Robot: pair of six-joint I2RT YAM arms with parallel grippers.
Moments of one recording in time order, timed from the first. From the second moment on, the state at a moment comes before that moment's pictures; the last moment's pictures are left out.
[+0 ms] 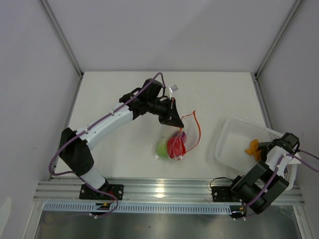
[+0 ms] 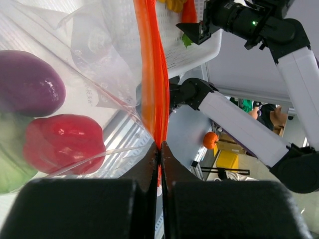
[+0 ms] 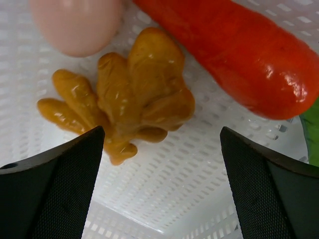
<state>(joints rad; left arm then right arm) -0.70 1.62 1.46 -0.58 0.71 -0.73 -0.81 1.10 0.59 -0.61 0.06 0.76</state>
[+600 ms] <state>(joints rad) -0.70 1.62 1.46 -0.58 0.71 -0.73 -0.82 1.23 0.57 -0.36 0.02 0.72</state>
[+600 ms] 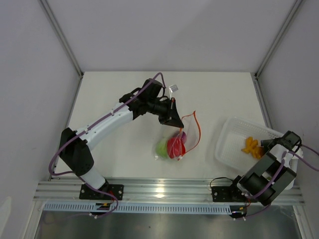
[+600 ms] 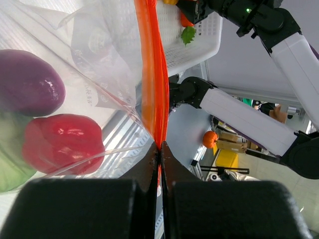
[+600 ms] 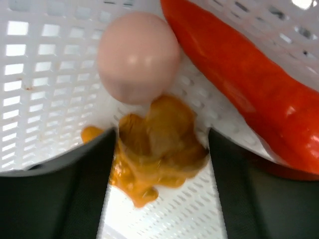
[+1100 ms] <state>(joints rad) -0.70 1.62 1.46 -0.58 0.72 -0.73 -0.83 1.23 0.53 -0.30 -0.02 0.64</state>
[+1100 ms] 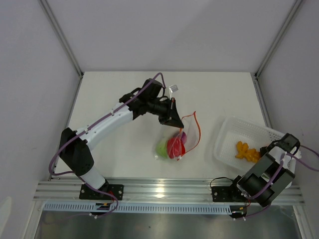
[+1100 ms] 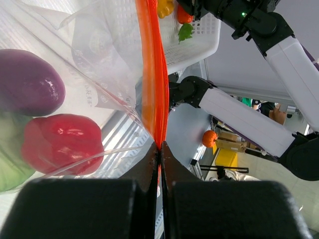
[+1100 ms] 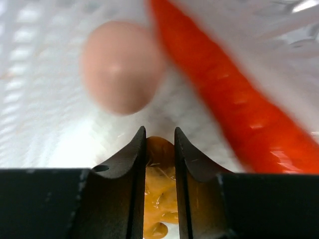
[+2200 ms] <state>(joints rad) -0.72 1.62 1.46 -0.56 0.66 -0.74 -0.31 1.00 1.07 -0.86 -0.11 0.59</state>
